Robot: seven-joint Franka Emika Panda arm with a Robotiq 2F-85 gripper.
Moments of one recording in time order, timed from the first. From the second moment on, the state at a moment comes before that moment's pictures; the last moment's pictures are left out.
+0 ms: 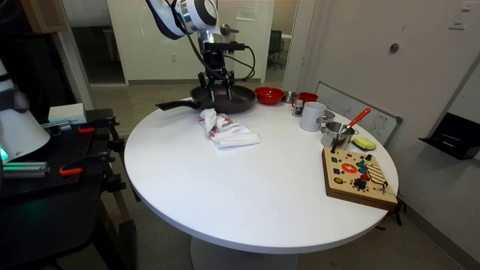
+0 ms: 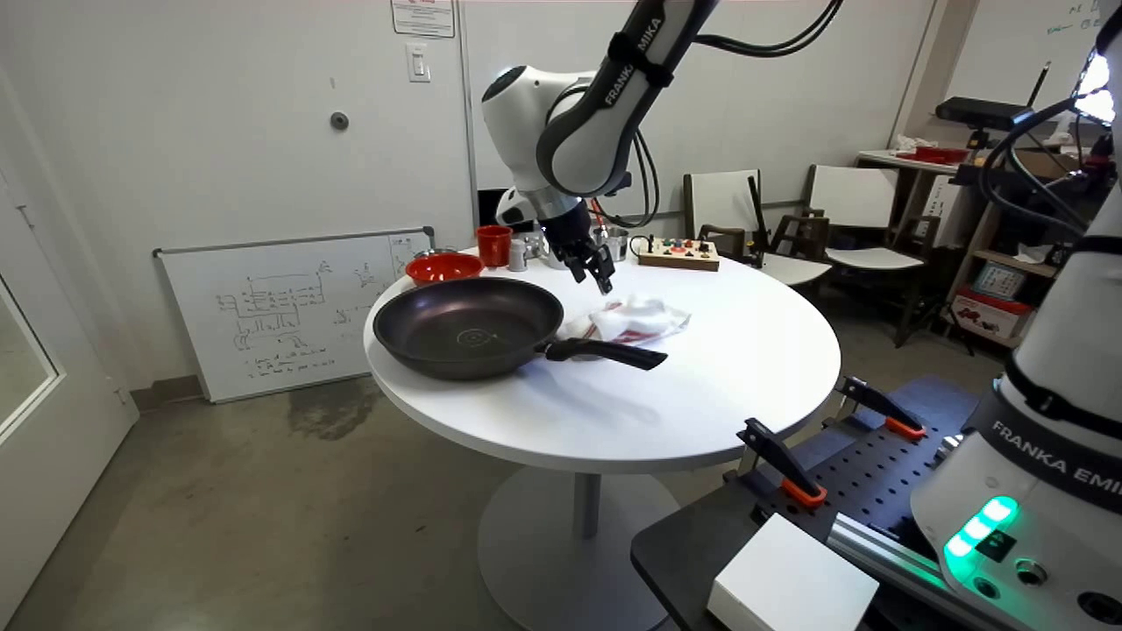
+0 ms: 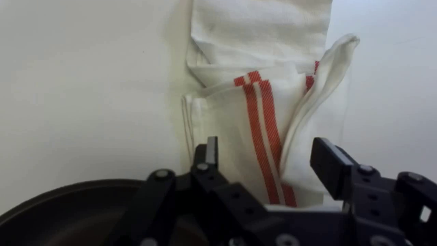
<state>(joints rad) 0.10 0.50 0.16 -2.02 -0.79 2.27 -0.86</state>
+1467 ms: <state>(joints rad) 0.00 0.49 0.10 -2.04 -0.29 2.26 -0.59</state>
